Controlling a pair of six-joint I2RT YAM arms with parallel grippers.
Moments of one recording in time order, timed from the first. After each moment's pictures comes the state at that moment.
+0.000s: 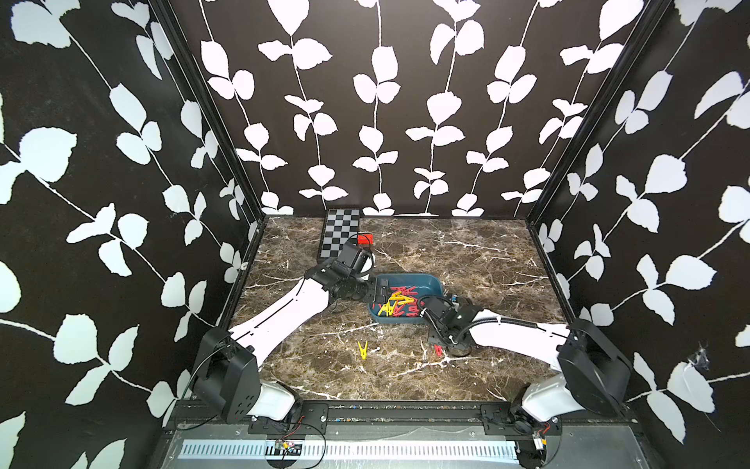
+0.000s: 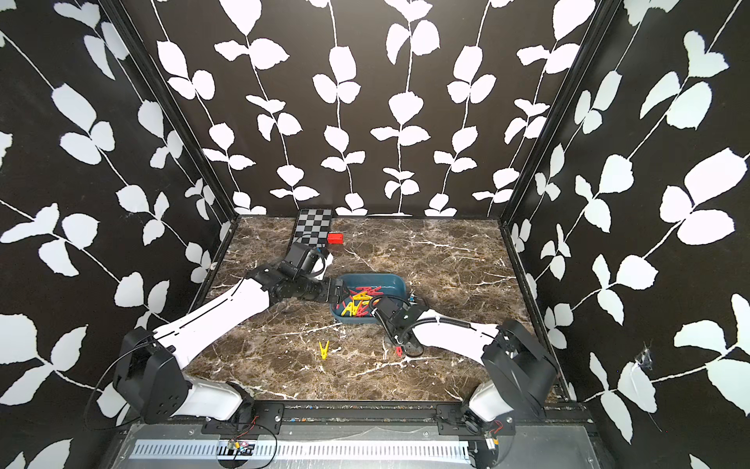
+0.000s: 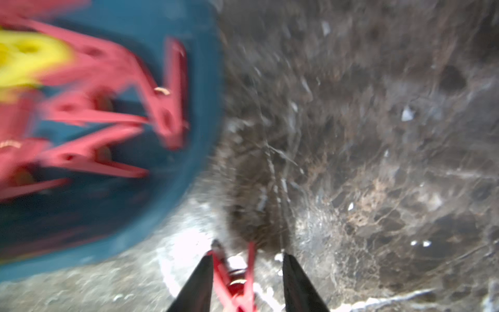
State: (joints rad) left arm -0.61 1.42 1.13 -0.67 0.20 -0.41; right arm 0.88 1.47 0.84 -0.67 0.28 1.04
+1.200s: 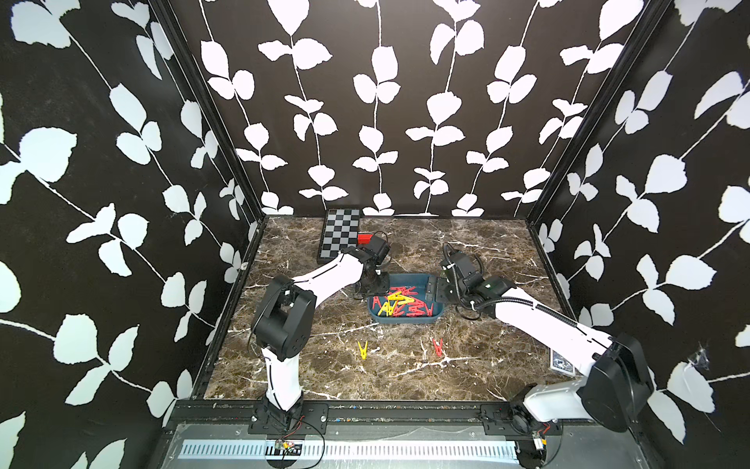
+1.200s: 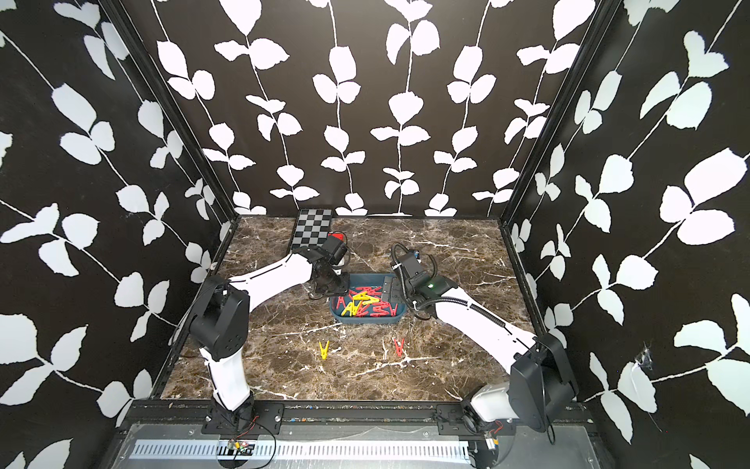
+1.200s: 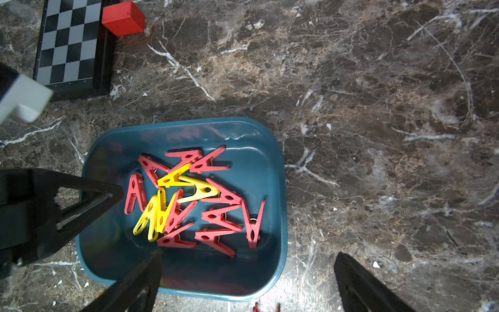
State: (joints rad) left arm -0.61 1.89 1.43 -0.81 0.11 -0.56; right arm 0.64 1.39 1.05 -0.61 0.18 0.63
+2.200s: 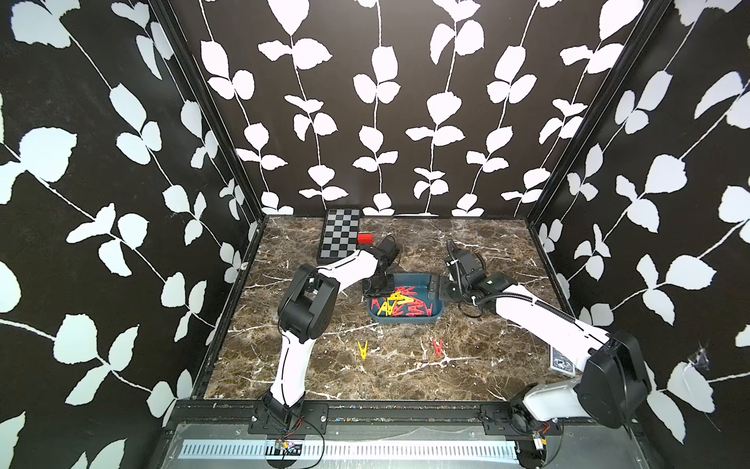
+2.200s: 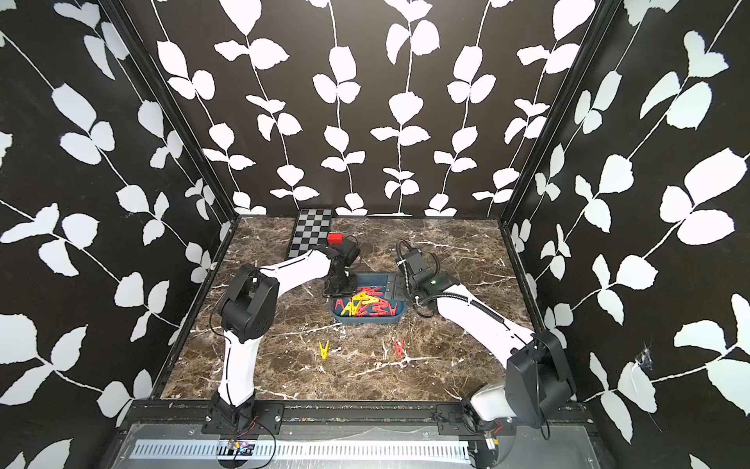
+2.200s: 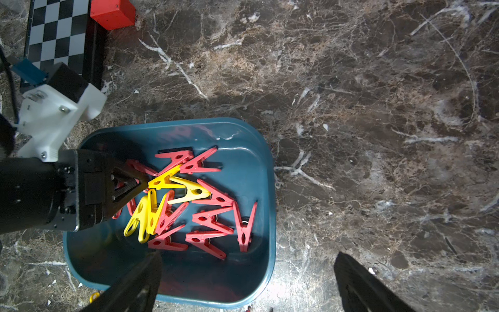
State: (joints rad) left arm -0.63 2.11 1.60 -0.89 0.04 -0.63; right arm 0.59 1.41 1.05 -0.60 0.12 0.59
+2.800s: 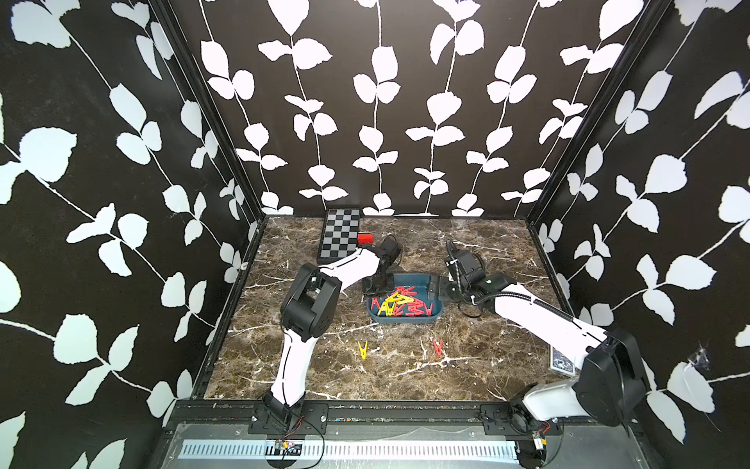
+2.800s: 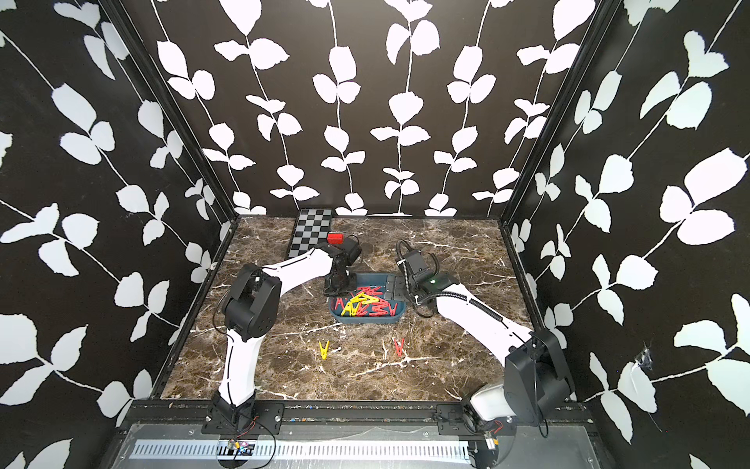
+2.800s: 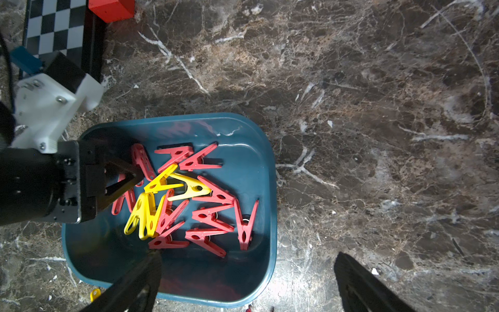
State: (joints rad) left arm -0.63 2.13 1.64 -0.93 0.00 -0.63; right arm 0.58 1.42 1.05 -0.60 0.10 0.59
